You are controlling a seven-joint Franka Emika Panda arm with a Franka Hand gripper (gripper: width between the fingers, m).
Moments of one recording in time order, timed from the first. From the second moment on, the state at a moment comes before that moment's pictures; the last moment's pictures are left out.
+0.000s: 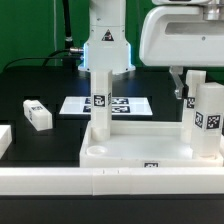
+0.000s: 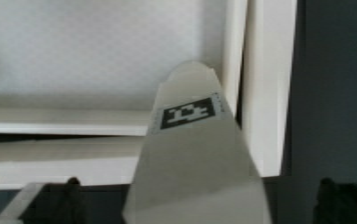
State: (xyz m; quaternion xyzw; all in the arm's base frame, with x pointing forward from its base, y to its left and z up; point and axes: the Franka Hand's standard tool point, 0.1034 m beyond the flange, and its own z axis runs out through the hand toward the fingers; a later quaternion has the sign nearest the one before) arm 0.627 0.105 0.117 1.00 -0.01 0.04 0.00
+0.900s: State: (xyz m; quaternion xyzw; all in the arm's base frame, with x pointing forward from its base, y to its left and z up) arm 0.626 0.108 0.116 1.00 -0.06 0.04 0.00
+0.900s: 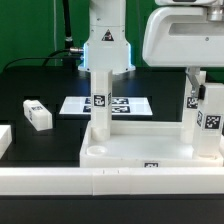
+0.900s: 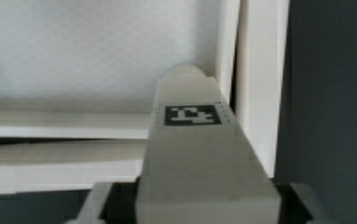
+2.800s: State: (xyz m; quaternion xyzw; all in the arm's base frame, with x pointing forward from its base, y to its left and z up) arm 0.624 0.103 0.114 0.92 -0.39 0.03 -0.02
